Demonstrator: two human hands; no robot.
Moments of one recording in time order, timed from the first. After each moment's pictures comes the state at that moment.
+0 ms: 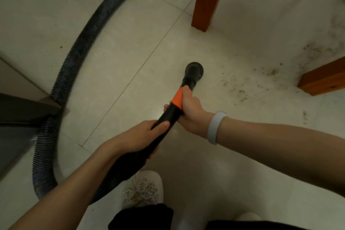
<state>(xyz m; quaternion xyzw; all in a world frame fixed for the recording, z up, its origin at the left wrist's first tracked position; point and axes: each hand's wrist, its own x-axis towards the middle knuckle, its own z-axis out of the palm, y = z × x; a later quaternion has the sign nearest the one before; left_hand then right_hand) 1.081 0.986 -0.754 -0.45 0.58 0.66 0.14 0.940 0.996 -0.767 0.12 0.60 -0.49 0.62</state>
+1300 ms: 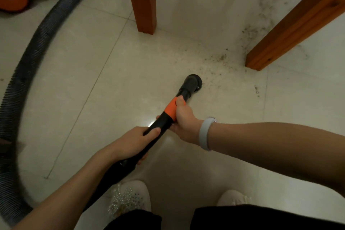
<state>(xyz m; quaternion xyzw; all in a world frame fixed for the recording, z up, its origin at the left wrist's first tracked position) 1.022 1.015 -0.761 -0.40 0.64 0.62 0.21 0.887 1.066 -0.768 0.19 0.61 -0.53 0.56</state>
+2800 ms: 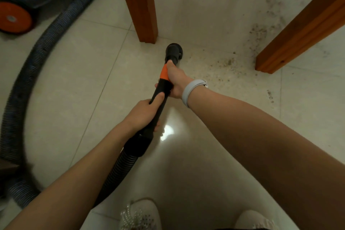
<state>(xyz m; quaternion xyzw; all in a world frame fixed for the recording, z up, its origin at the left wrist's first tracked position) 0.950 0.953 -0.765 -0.48 0.63 0.60 0.07 0.817 0.954 -0.762 0.10 0.64 -0.49 0.58</state>
